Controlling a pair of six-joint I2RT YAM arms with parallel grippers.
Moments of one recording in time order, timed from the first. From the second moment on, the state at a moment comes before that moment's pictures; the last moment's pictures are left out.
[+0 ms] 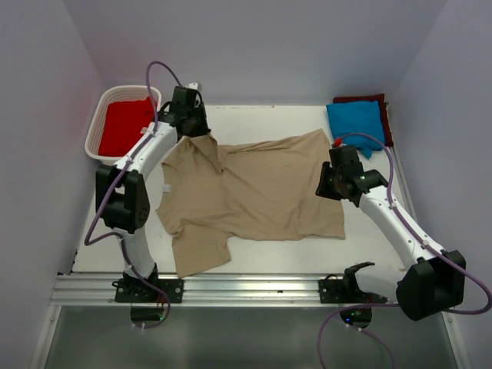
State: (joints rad) left arm -0.27 1.90 1.64 -0.51 0.03 -0.39; right arm 0.30 1.19 0.96 -0.73 0.09 0.48
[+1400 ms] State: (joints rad) left arm 0.07 2.61 2.03 0.36 0.49 -1.08; right arm 0.30 1.37 1.00 -0.68 0.12 0.47
